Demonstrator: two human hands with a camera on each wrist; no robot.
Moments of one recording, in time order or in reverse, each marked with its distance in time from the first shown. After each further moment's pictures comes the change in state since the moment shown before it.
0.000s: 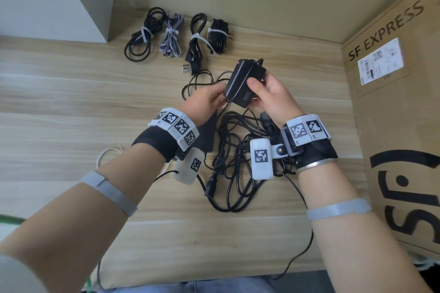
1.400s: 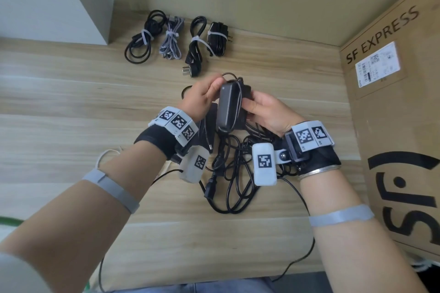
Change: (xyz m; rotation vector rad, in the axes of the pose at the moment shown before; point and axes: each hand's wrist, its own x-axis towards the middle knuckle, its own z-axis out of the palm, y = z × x) left_hand 0.005 0.000 -0.004 -0.203 0.127 0.014; right_hand -0.007 0.007 -0.002 0.117 -0.387 0.116
